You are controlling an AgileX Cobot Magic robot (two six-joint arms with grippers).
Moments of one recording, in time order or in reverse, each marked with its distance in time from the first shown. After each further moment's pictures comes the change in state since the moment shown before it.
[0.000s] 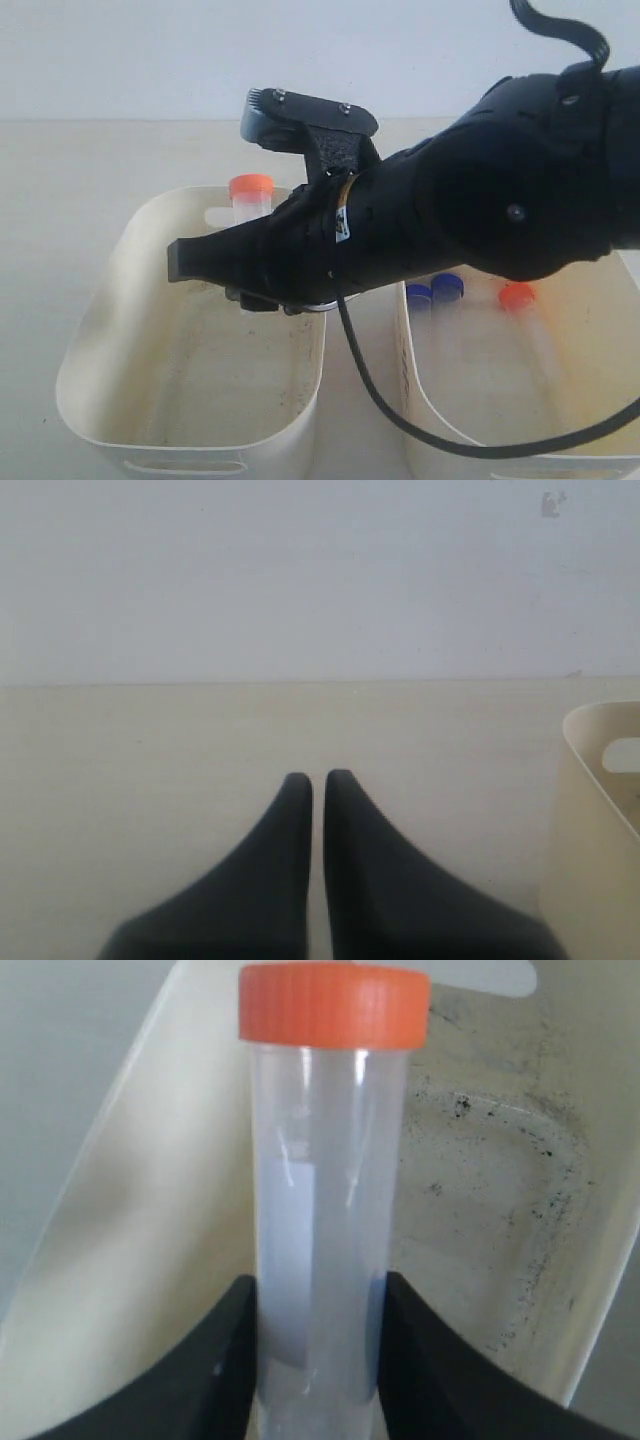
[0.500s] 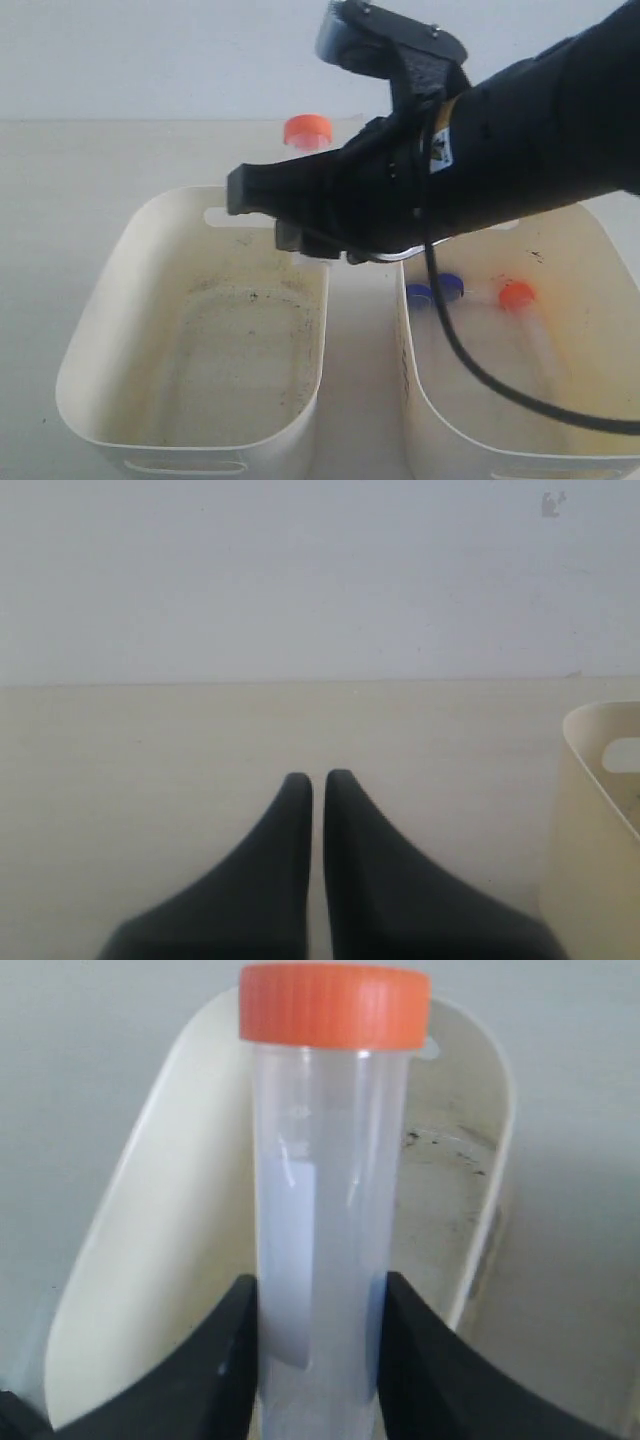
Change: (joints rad) left arm 0.000 0.000 0.000 0.000 0.000 0.000; right arm -0.053 -0.169 0.000 -0.034 0.135 0.025
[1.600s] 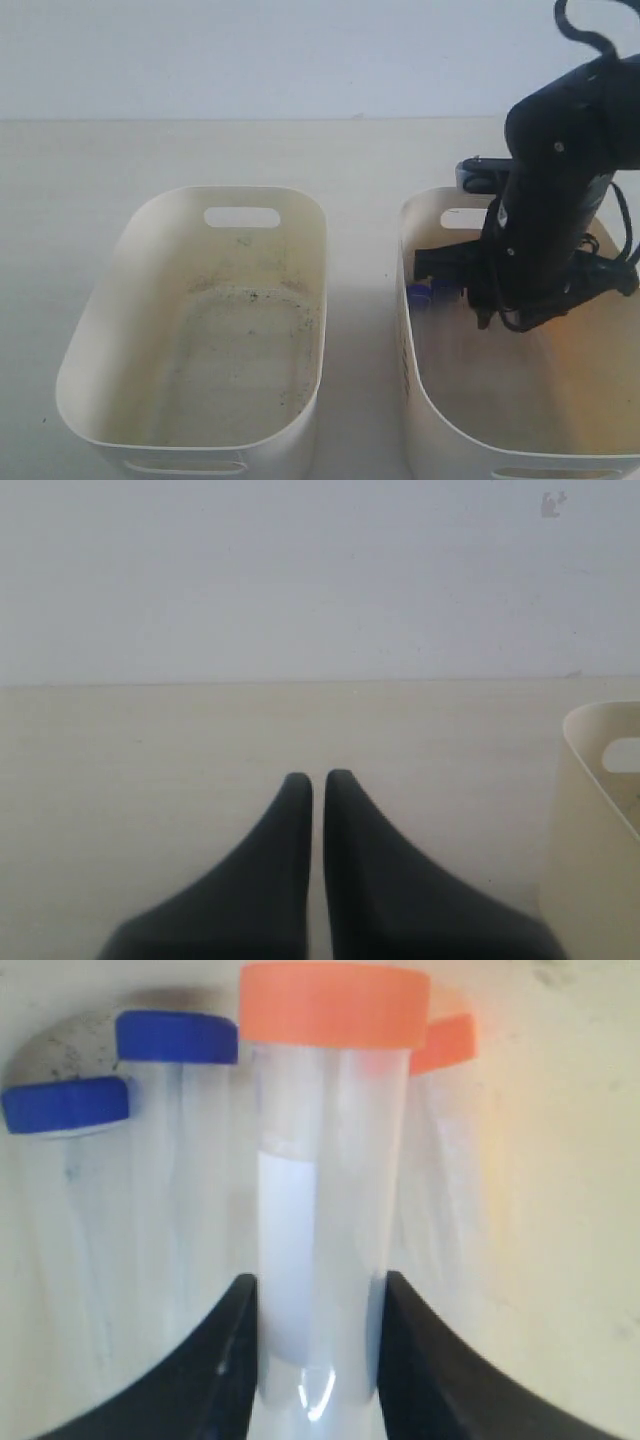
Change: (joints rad) left arm 0.000 0.000 0.000 0.000 0.000 0.000; right arm -0.378 0.301 -0.002 -0.185 0.391 0.126
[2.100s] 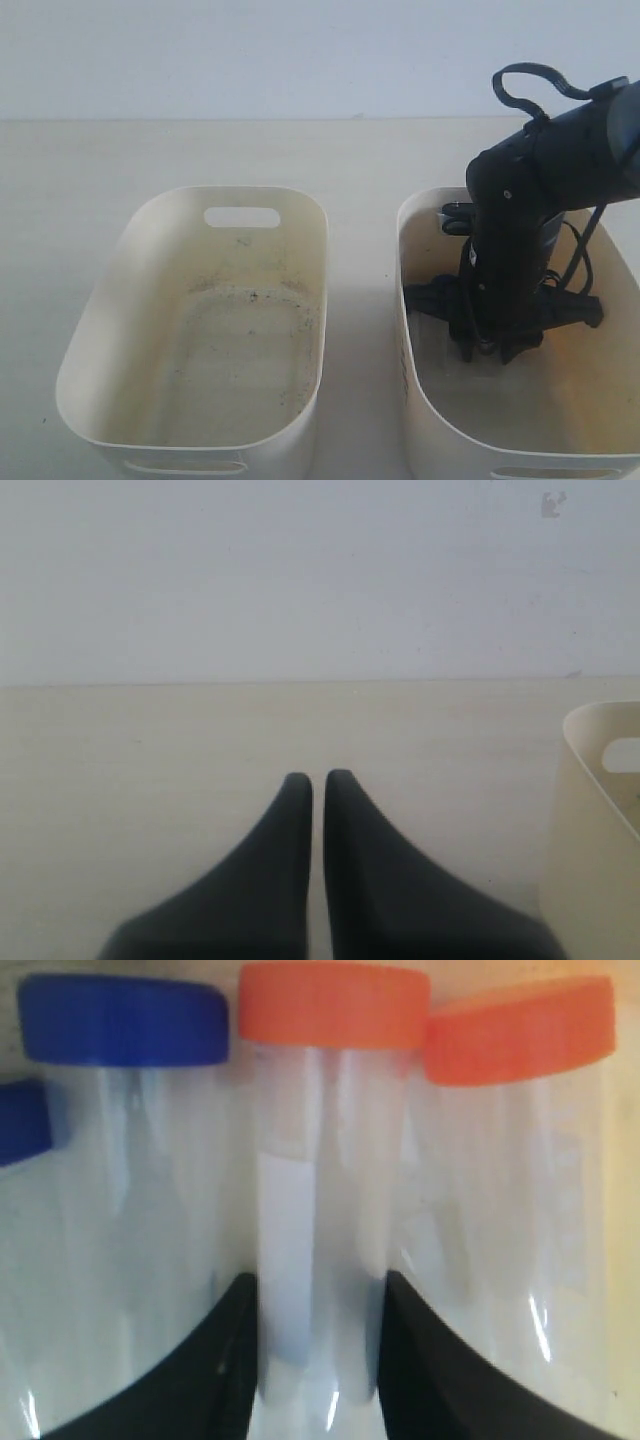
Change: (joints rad) left arm 0.000 0.000 0.000 0.000 0.000 0.000; right arm 0.000 0.192 0.000 0.017 -0.095 0.000
